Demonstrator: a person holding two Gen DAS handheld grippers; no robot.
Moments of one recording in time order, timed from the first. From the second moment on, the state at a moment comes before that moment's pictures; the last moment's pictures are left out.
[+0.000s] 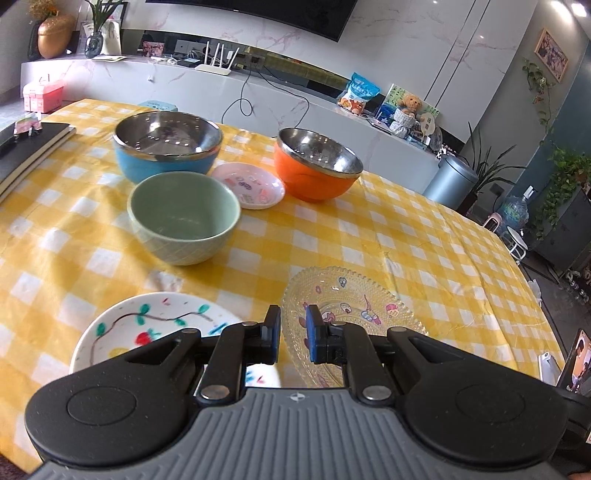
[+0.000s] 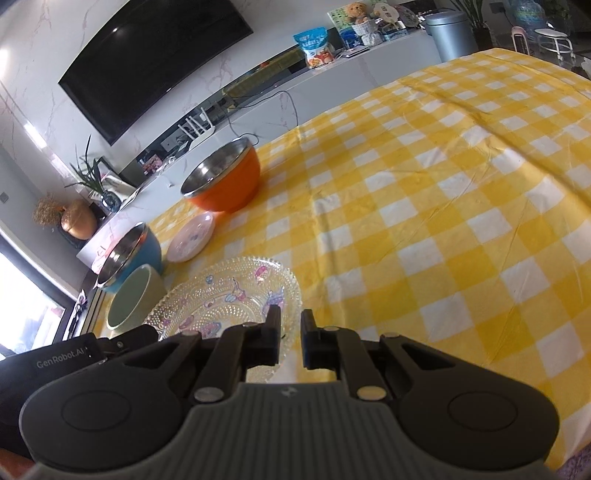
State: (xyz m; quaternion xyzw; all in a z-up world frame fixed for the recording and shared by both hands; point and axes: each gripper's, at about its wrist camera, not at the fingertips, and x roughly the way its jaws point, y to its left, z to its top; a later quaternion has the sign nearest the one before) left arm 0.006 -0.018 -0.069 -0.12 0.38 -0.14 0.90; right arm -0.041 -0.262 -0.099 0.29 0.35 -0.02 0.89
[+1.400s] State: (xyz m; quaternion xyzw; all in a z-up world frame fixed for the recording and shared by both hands) left arm -0.023 0.088 -0.099 -0.15 0.39 -0.05 0.91; right arm -0.026 -0.134 -0.106 0.15 0.40 0.07 0.90
